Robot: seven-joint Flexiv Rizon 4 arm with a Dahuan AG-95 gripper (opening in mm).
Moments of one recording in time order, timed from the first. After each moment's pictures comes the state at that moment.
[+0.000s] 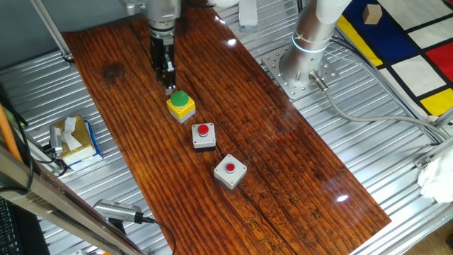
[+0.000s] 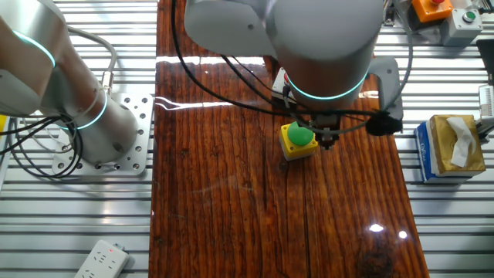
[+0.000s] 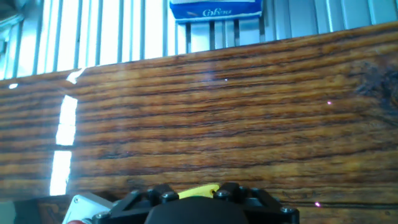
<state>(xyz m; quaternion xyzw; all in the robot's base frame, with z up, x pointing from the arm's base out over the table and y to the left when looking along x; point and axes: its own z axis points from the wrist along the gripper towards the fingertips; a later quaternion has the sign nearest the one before) 0.516 -0.047 0.161 -0.02 0.99 0.07 0.10</state>
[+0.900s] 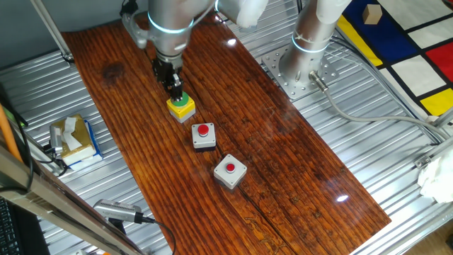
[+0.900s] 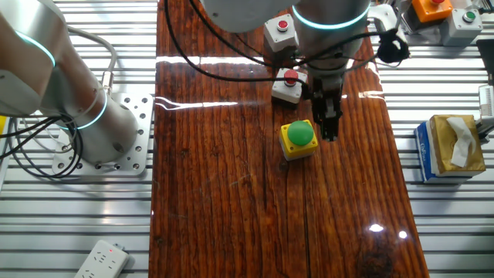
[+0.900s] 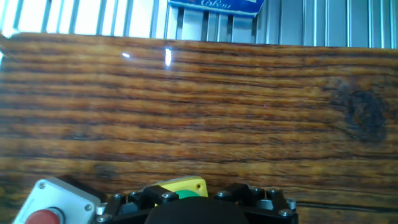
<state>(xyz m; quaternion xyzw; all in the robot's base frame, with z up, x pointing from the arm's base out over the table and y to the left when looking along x) 0.515 -0.034 0.142 -0.07 0.99 -0.06 0.07</state>
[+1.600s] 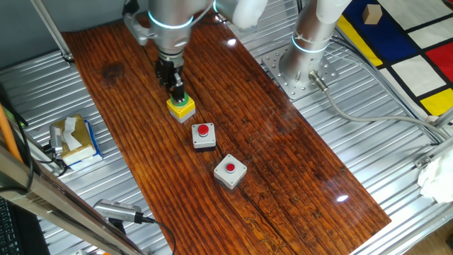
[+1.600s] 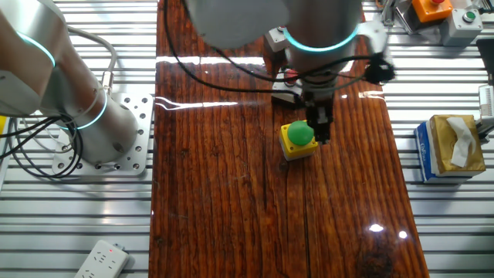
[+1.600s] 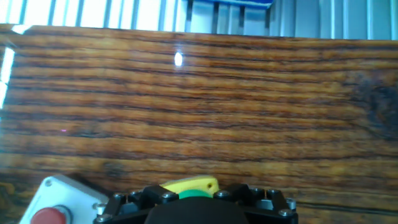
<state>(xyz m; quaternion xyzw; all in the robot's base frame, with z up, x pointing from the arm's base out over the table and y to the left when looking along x) 0.502 -0.027 0.129 -0.05 0.99 -0.01 0.09</state>
